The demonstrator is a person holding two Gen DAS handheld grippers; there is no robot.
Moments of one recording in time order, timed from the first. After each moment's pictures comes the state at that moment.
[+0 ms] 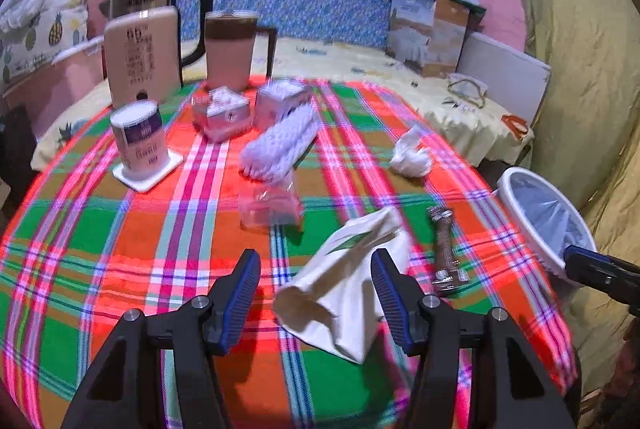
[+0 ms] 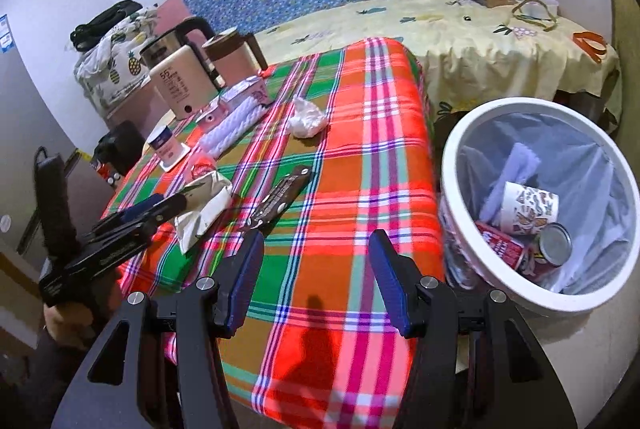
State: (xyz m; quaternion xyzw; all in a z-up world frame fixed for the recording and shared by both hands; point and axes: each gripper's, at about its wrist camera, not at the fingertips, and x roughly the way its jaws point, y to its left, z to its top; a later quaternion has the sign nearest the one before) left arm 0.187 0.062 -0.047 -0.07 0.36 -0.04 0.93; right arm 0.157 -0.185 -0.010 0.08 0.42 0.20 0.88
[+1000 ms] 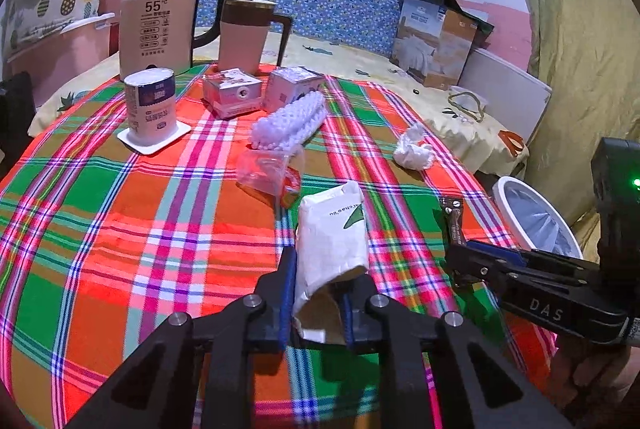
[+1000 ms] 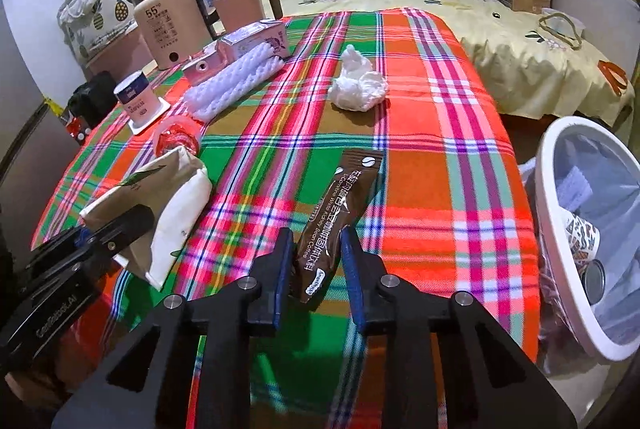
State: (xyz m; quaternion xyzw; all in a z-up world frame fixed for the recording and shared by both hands) left arm 0.167 0.069 -0.056 -0.12 0.35 -0.04 0.93; right arm 0.183 -0.122 -0.037 0.00 0.45 0.19 0.87
